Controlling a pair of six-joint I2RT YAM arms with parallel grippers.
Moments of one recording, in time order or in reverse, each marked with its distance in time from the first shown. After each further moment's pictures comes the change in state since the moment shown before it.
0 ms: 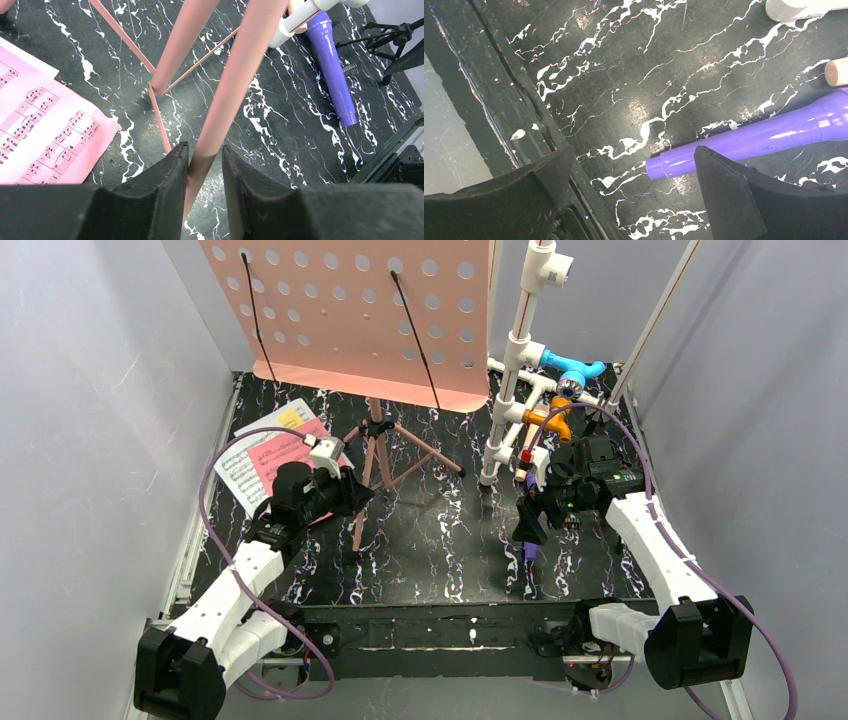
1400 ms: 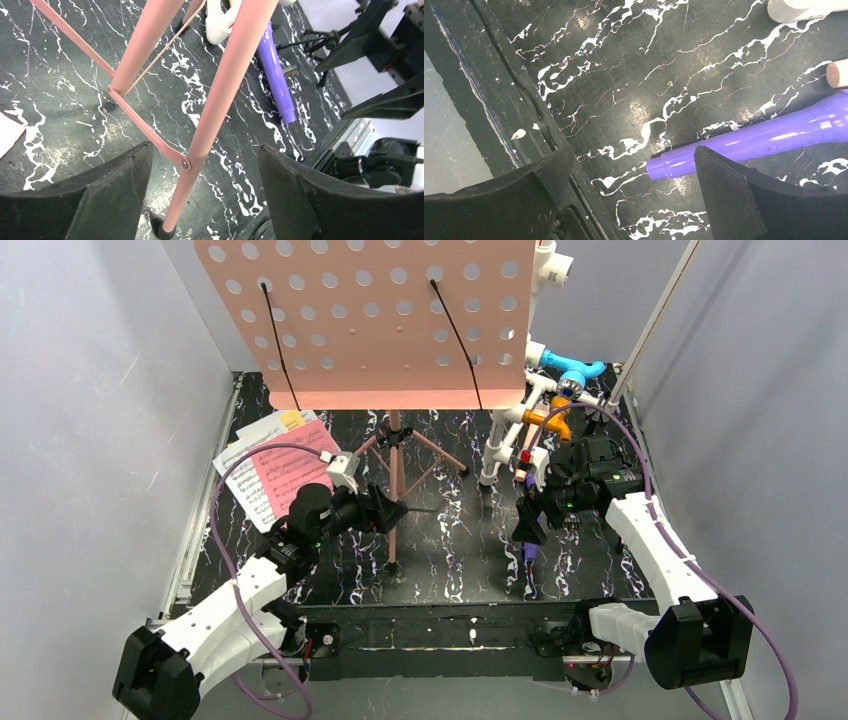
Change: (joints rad) left arm -0.251 -0.054 -0.091 0.138 -0.137 -0.235; right arm 0.003 0.000 0.000 0.000 0.000 0.000
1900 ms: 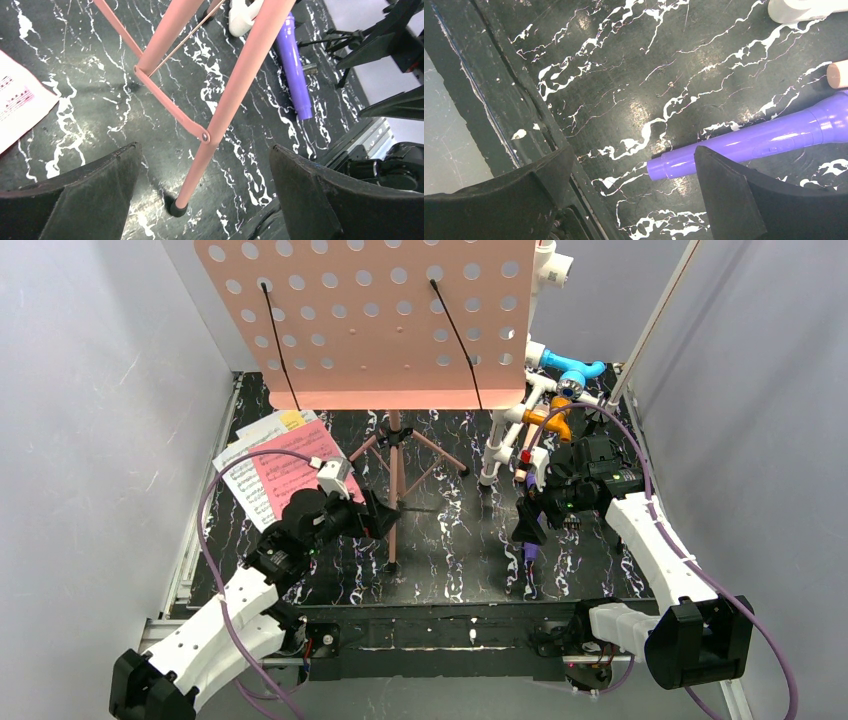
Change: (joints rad) left arm -0.002 -0.125 0.001 -0.157 -0.088 -0.011; right arm 0.000 0.000 0.000 0.000 -0.003 0.000
